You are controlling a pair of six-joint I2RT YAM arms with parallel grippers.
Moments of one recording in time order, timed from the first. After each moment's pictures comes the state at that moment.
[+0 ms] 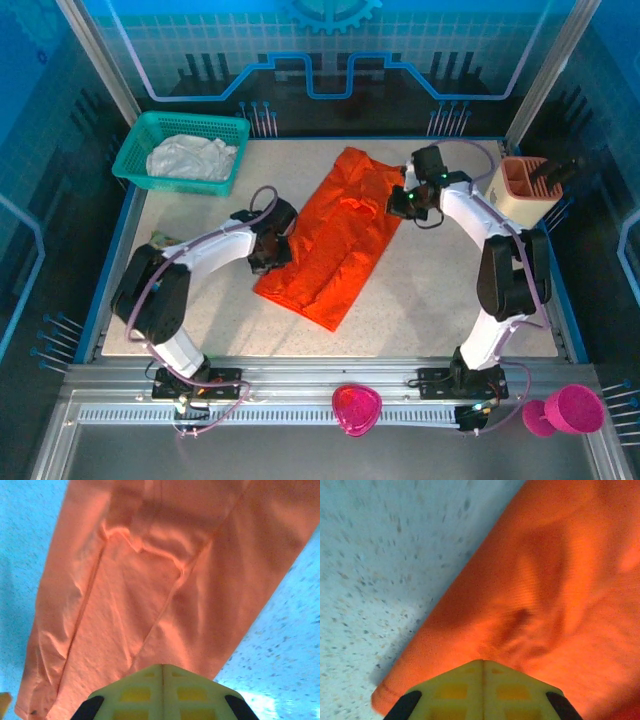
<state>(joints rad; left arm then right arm) -0.49 1.68 1.08 -0.78 -0.05 -0.80 0.20 1.77 1.35 -0.67 -0.32 0.42</state>
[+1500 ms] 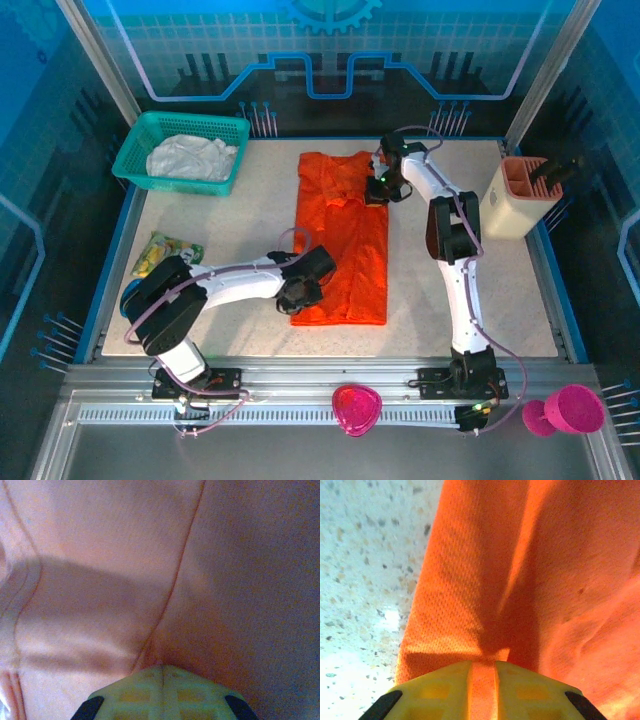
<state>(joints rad) -0.85 1.66 0.96 -0.66 -0.08 -1.23 0.22 2.51 2.22 -1.07 -0.37 0.16</state>
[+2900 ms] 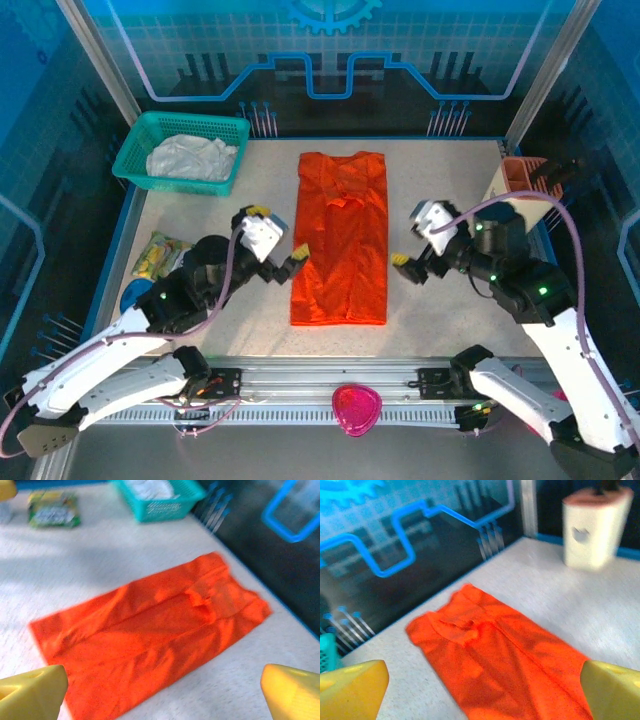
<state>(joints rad) -0.83 0.78 0.82 -0.31 -0.20 0.21 0.50 0.81 1.14 -0.91 -0.23 -0.46</state>
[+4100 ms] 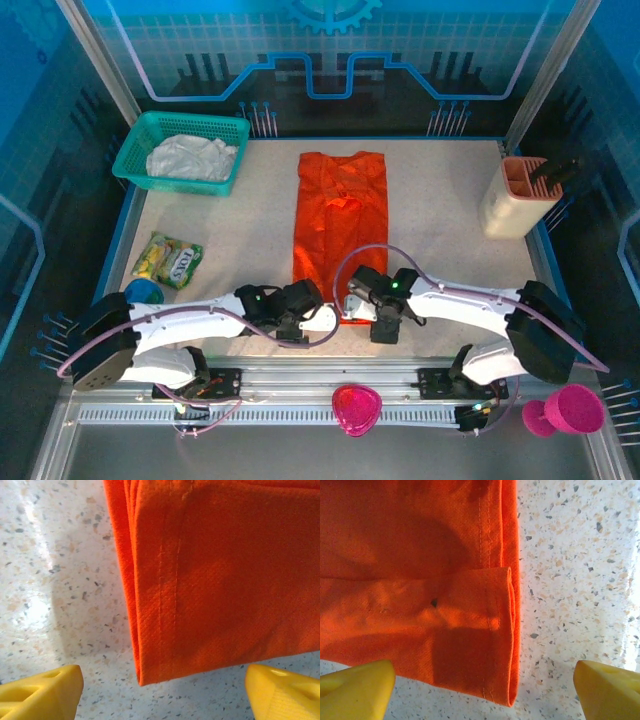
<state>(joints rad) -1.06 1.31 0.69 -0.50 -0.17 0.54 0.94 1.39 0.76 -0.82 0.16 -0.50</state>
